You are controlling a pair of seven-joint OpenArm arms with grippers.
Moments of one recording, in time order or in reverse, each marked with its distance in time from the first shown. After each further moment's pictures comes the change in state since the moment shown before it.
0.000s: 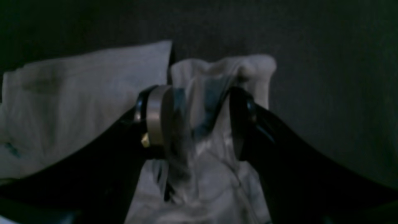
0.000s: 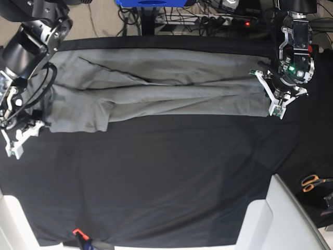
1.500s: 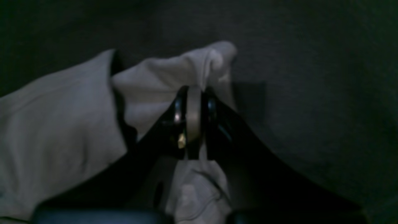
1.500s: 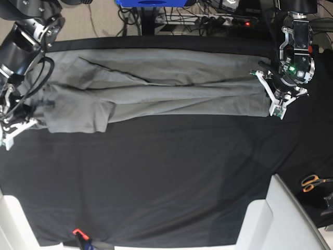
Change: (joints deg) left arm -0.1 -0.1 0.0 0.0 0.2 0.0 0.0; right arm -1.2 3.0 0.4 -6.9 0.1 -10.1 9.2
